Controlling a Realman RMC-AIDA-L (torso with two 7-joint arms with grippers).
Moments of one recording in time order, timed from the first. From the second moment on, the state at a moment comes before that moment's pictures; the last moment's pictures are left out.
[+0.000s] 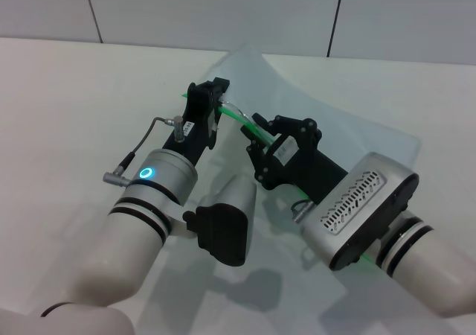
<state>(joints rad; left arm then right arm) -0.57 -2.03 2.86 0.81 1.44 -1.02 -1.06 0.61 2.02 -2.85 -0.73 -1.93 0.79 2.53</state>
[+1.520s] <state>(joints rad) -0.57 -2.03 2.86 0.81 1.44 -1.01 -1.05 0.62 2.02 -2.85 -0.73 -1.93 0.78 2.53</state>
